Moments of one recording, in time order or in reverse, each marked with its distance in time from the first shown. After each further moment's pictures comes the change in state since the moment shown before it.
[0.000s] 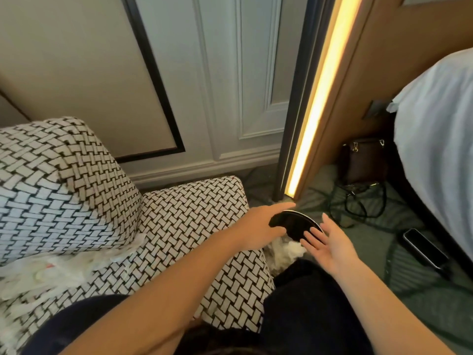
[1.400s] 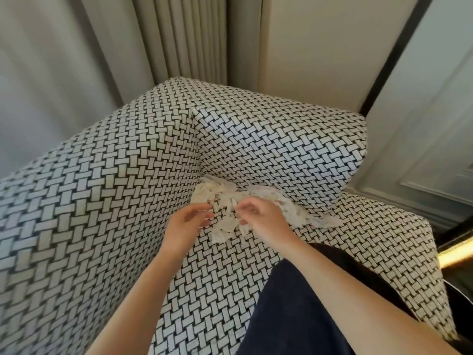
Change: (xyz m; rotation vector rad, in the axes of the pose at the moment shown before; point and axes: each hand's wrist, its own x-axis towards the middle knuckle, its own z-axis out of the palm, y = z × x) left_hand -0.427 -0.204 -0.065 -0.799 1.268 -0.523; right_hand -0.258 0.299 0.239 -1.440 -1.210 -0.683
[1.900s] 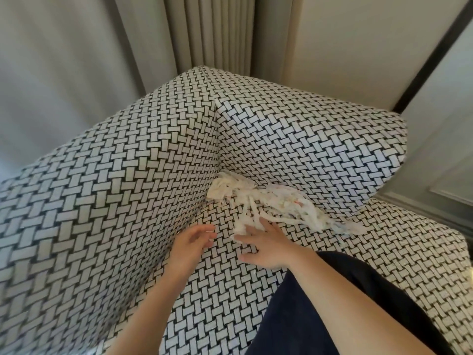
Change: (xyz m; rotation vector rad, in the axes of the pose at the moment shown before) left_hand -0.005 -0.049 -0.014 0.022 0.066 -0.148; right_hand 0.021 0.041 0.032 -0.812 -0.617 -0.016
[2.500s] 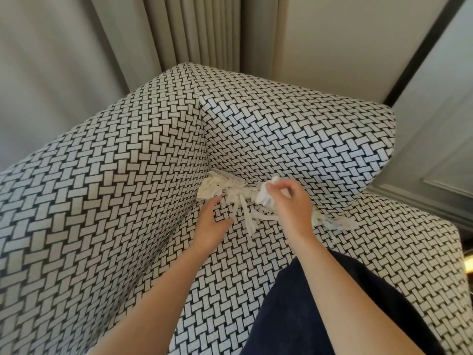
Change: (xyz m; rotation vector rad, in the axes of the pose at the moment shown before) left_hand 0.041 0.020 0.054 0.192 -0.068 0.092; right_hand -0.015 0.015 -0.037 1.255 1.020 0.175
